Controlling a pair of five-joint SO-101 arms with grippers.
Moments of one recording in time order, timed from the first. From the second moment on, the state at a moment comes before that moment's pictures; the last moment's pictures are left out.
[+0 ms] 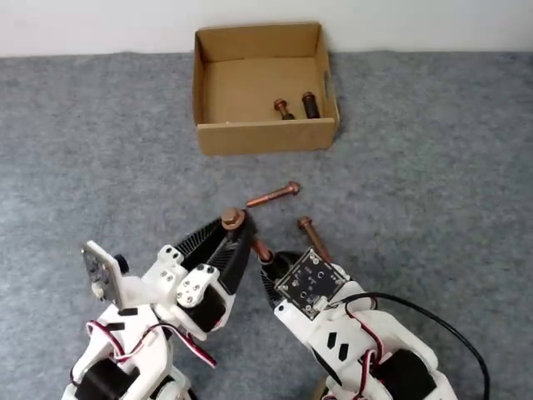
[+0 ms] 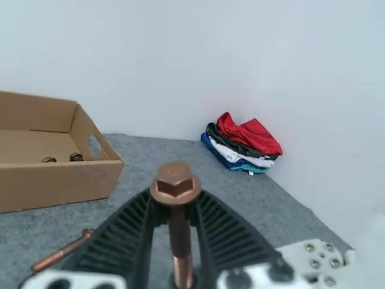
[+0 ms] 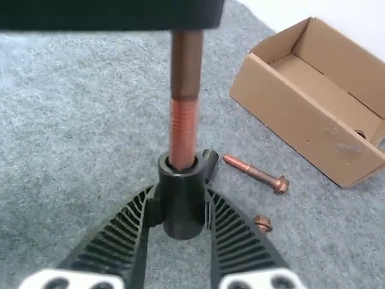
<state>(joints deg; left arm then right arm) 32.7 -103.3 73.3 45.4 33.5 -41.1 -95.3 66.6 65.8 14.1</state>
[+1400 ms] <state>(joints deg) 38.8 -103.6 77.8 56.7 22.0 -41.2 -95.3 67.6 63.4 14.4</state>
